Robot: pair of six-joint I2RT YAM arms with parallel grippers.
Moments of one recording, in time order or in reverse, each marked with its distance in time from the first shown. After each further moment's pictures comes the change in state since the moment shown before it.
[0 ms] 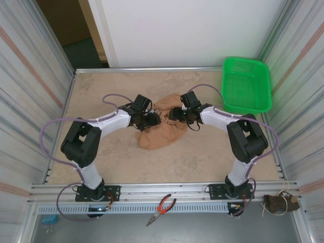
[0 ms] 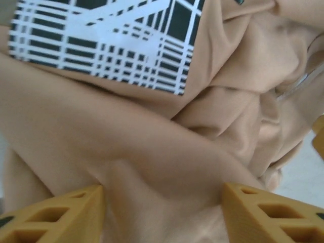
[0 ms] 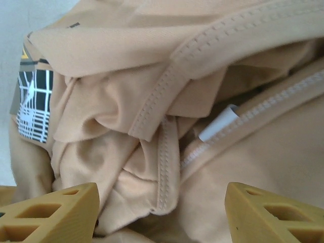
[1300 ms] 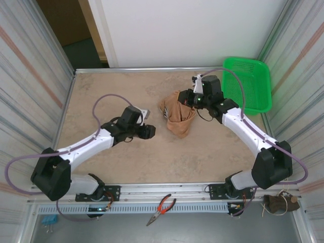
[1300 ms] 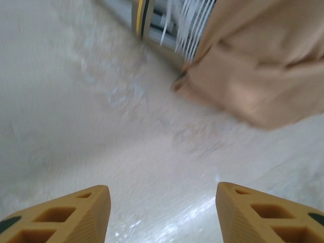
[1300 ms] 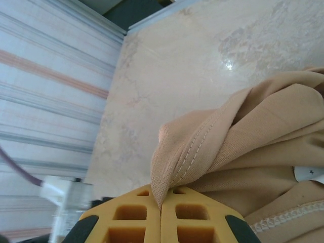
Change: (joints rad) left arm -0.087 -0.462 -0.277 0.058 -0.089 0.436; right arm -0.089 -0.375 0.039 0.011 -0.257 0.071
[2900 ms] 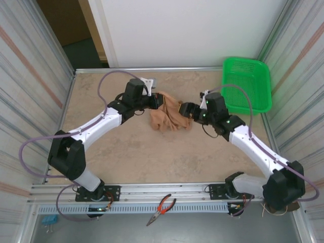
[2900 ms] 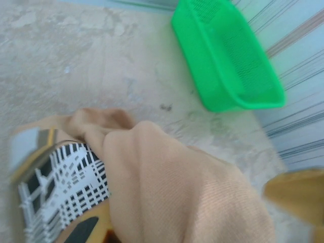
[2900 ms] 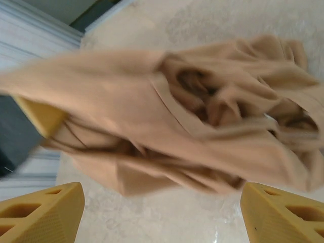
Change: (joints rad) left arm 0.080 0.254 0.359 0.218 0.198 -0.131; right arm 0.082 -0.252 -0.273 -0.045 0.218 0.087
